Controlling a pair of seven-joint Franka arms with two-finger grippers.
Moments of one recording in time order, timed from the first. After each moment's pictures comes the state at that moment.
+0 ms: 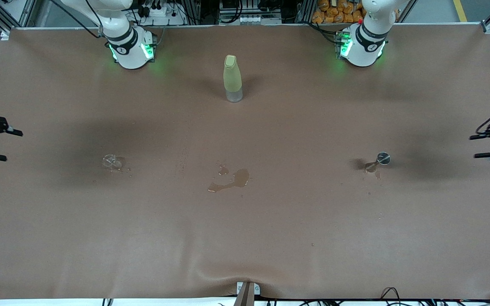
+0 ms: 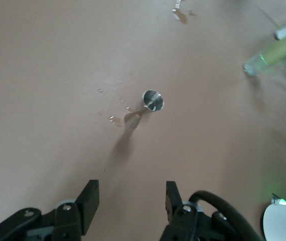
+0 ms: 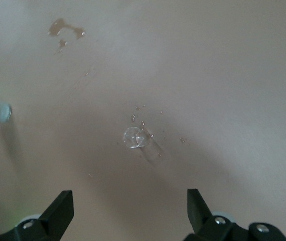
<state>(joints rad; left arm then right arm) 0.47 0.48 0.09 -1.40 -0.53 1.41 1.56 -0.03 0.27 -0.44 -1.52 0.46 1.52 -1.18</state>
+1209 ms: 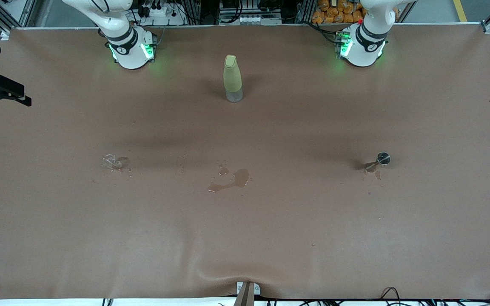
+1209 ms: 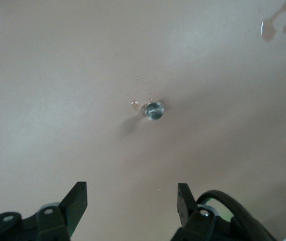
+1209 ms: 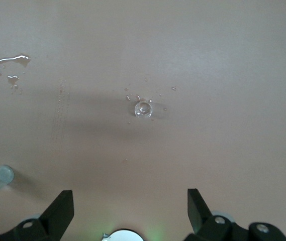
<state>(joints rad) 0.21 0.05 -0.05 -1.40 -0.16 1.42 0.59 -0.16 0.05 0.07 -1.45 0.05 1.38 -0.20</state>
